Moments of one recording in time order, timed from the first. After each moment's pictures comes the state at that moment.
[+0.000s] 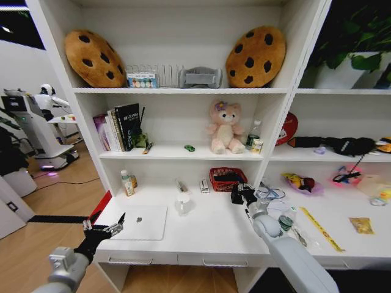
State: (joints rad) left arm 1.85 -1.08 -0.88 -2.32 -0.52 0.22 -0.04; right arm -0.89 1.00 0.23 1.42 0.52 0.20 0.14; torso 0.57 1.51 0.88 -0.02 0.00
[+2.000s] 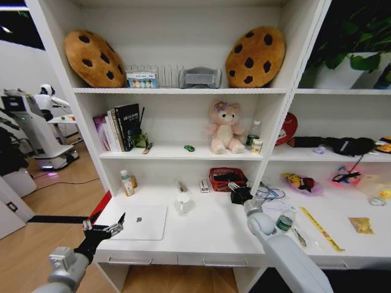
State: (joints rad) left arm 1.85 -1.08 -0.88 -2.32 -0.52 0.22 -0.04; right arm -1.04 0.97 0.24 1.67 0.55 0.12 0.26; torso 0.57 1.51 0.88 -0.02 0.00
